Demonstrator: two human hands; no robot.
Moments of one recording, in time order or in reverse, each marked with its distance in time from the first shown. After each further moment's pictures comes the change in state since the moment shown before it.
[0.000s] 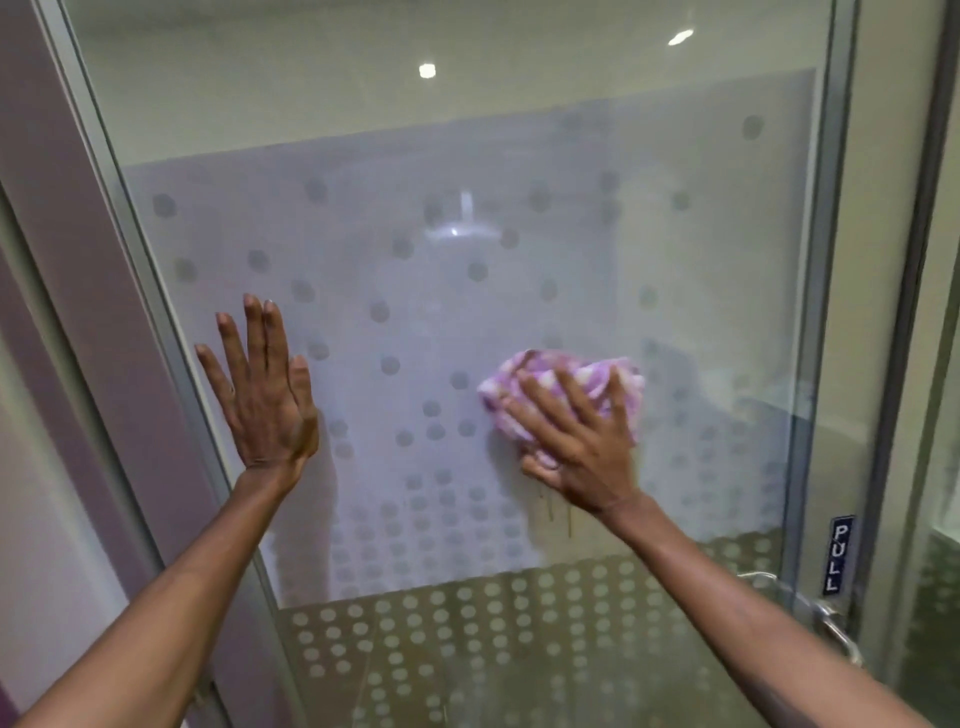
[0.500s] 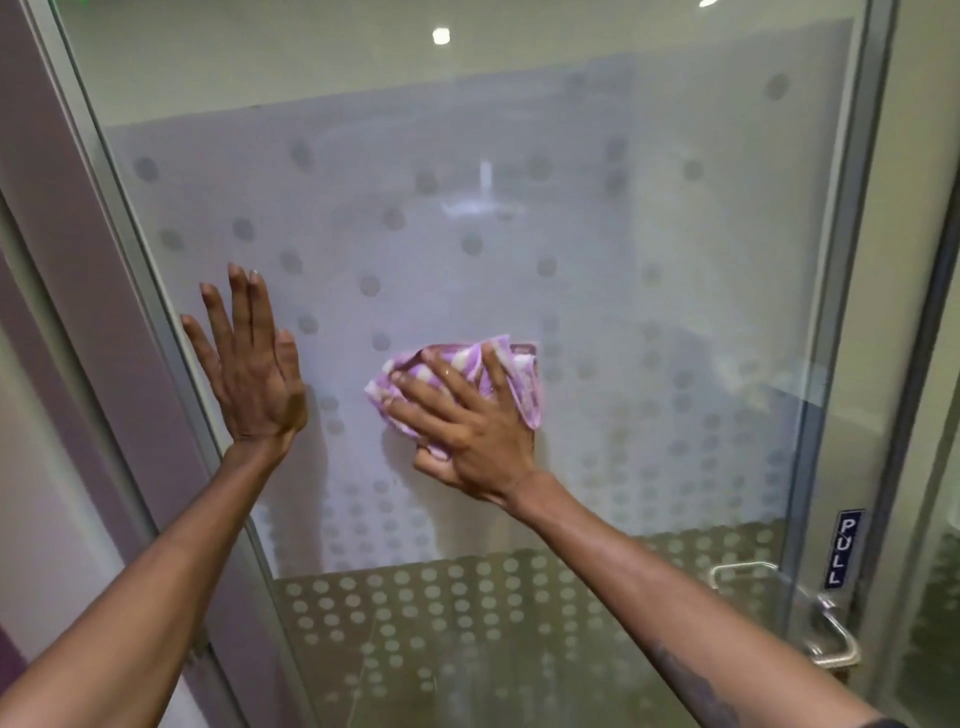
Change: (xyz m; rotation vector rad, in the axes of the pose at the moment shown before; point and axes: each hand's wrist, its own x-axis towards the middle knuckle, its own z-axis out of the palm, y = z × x) left_hand 0.000 0.005 -0.003 0.031 0.018 0.015; right_hand 0.051 -0.077 0.019 0.258 -0.035 -0.091
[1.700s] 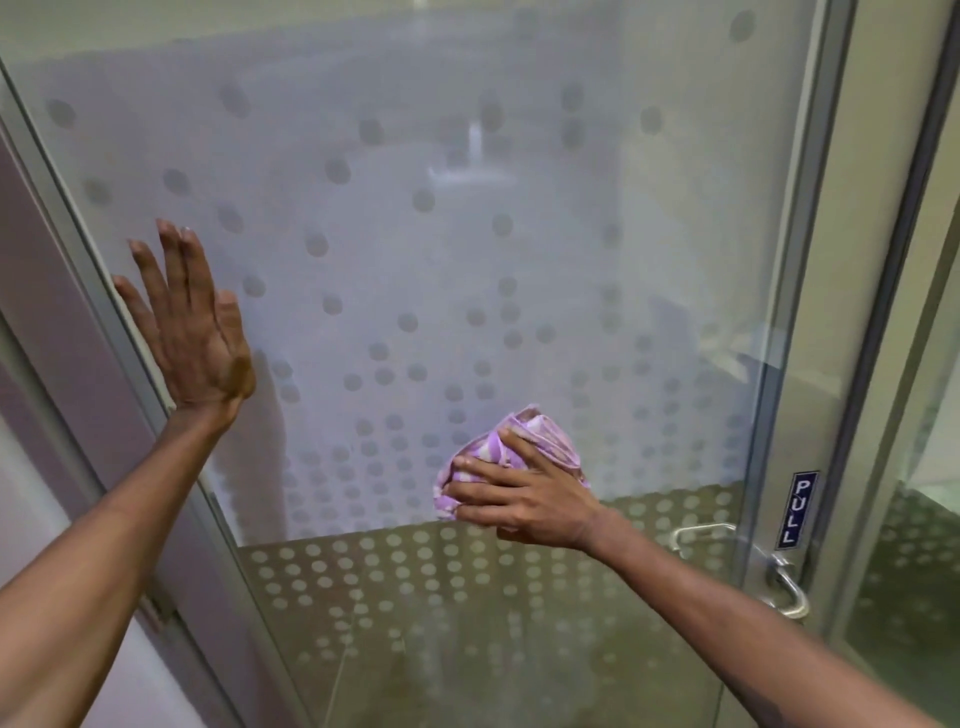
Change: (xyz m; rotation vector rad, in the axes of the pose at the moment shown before) left_hand 0.001 0.001 0.001 0.003 0.016 0.020; right_hand -0.162 0.048 -0.011 -0.020 -0.331 -0.426
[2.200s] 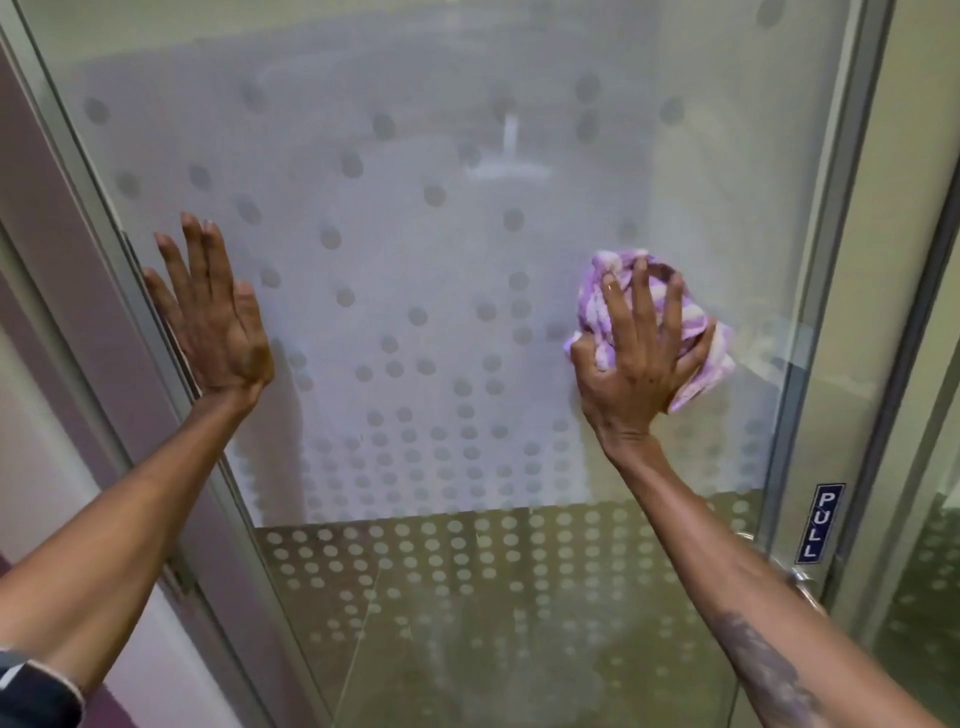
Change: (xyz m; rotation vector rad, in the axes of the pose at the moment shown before) left_hand -0.002 0.003 0.001 0.002 0.017 -0.061; right_hand 0.032 0.097 -0.052 -0.146 0.633 1.186
